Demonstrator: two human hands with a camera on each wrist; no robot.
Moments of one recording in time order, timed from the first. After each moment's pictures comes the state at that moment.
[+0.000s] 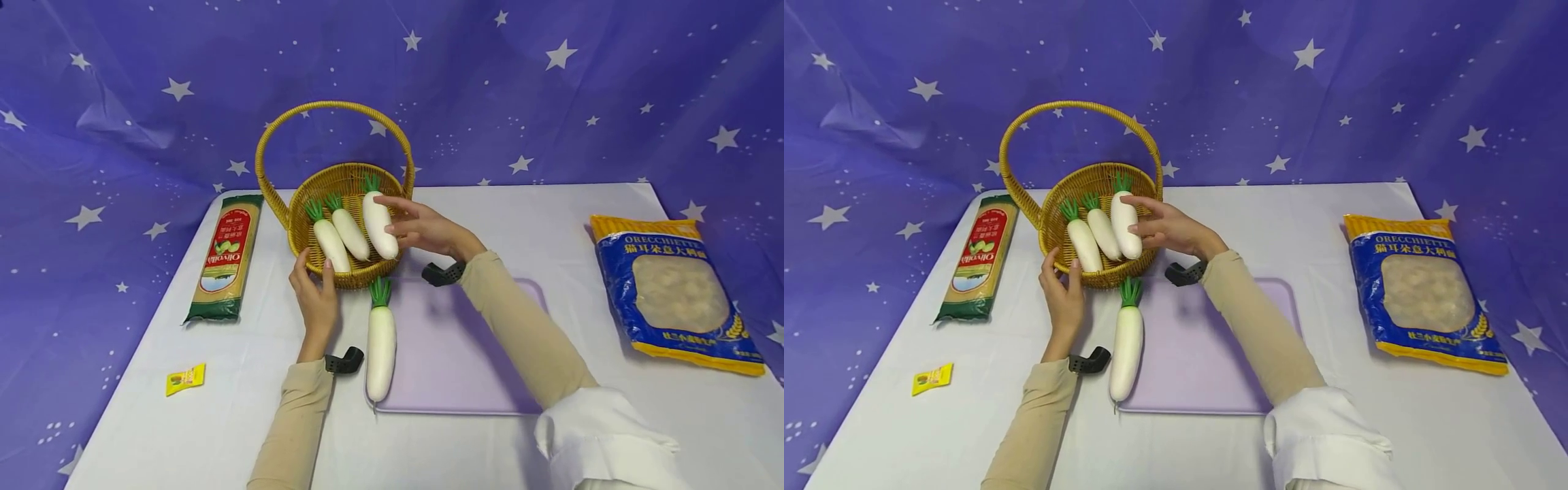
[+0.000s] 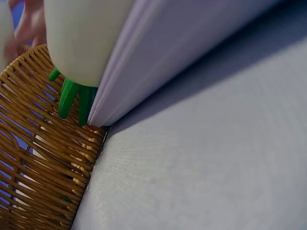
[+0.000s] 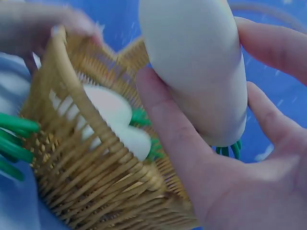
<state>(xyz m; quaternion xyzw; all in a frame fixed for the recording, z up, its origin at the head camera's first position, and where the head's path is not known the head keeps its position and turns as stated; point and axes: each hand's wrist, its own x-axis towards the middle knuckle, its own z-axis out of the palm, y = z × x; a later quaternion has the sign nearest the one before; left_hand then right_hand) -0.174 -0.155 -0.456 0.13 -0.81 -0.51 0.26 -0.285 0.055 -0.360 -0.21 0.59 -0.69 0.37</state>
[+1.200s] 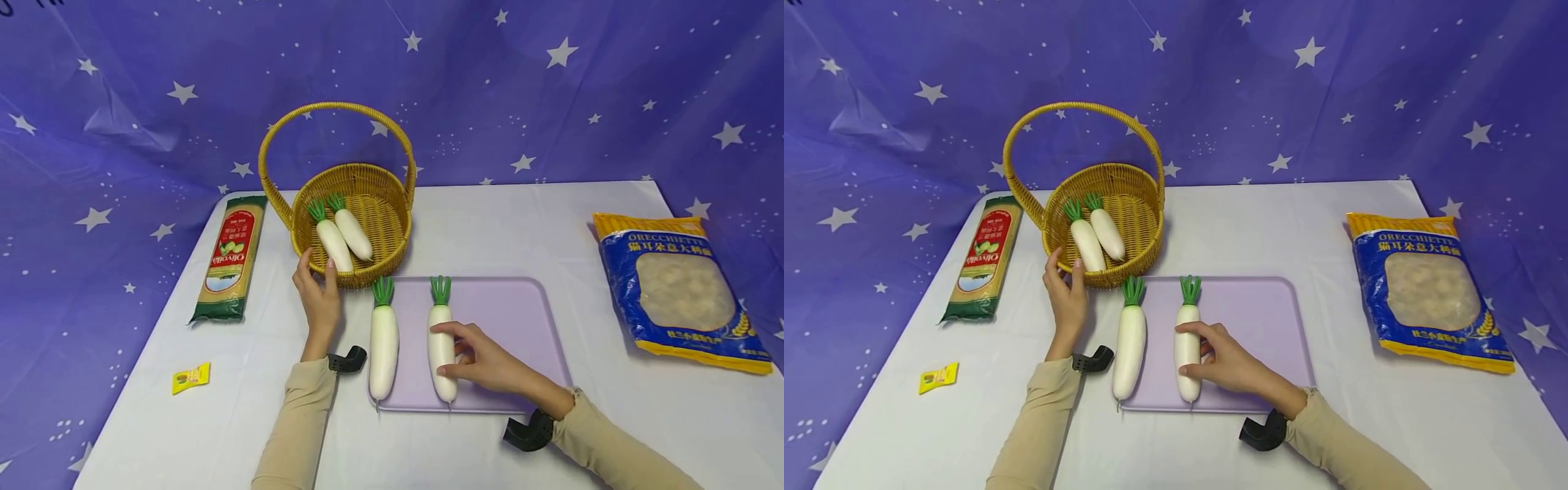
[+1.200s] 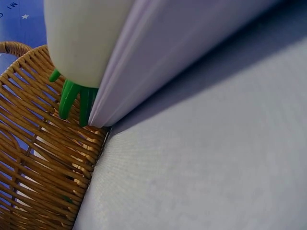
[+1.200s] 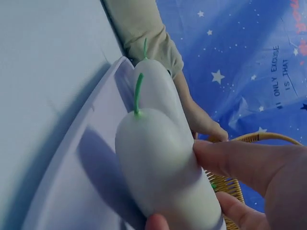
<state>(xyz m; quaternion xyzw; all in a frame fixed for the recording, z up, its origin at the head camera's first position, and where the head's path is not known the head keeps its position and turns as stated) -0.173 -0.156 -0.455 0.12 -0.80 -0.52 0.27 -0.097 0.132 -0.419 -0.21 0.80 -0.51 0.24</state>
